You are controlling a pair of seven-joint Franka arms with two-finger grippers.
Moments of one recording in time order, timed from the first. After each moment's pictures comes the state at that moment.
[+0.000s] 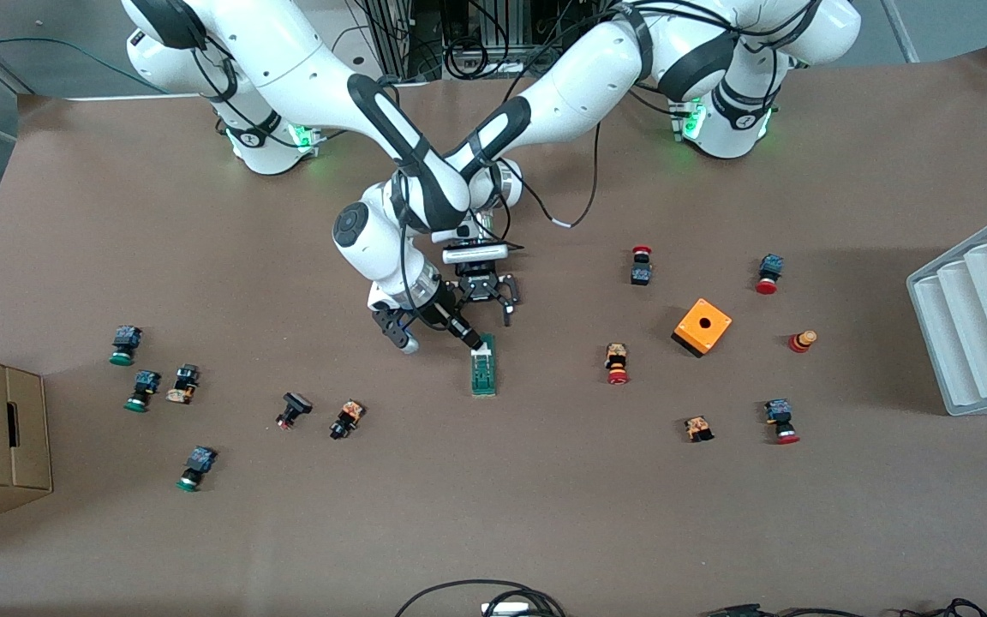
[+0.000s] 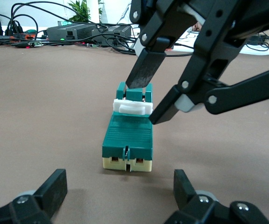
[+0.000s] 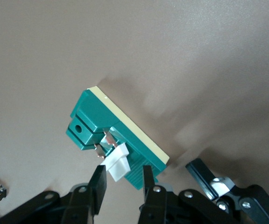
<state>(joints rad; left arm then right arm) -0.92 0.98 -0.29 -1.63 1.80 1.90 -2.54 0.76 0.54 0.02 -2.01 0.96 2.98 0.72</state>
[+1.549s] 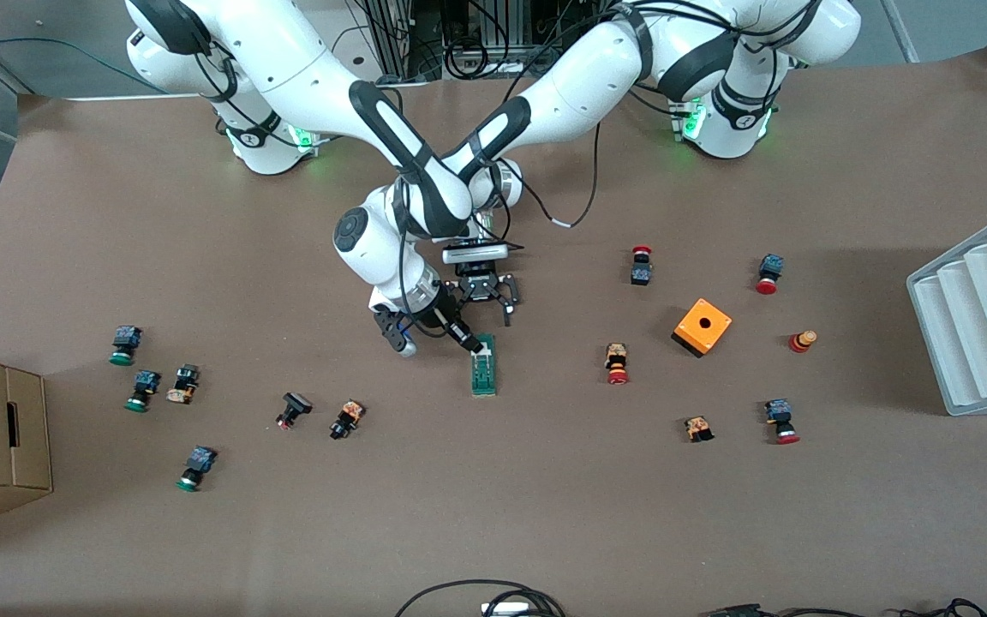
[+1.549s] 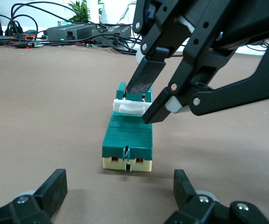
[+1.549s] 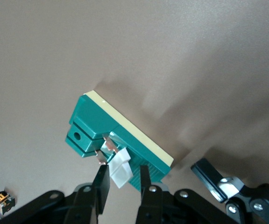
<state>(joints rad) -0.92 0.98 -0.29 -1.63 1.80 1.90 -2.54 0.76 0.57 0.02 -1.98 1.04 2.98 0.73</state>
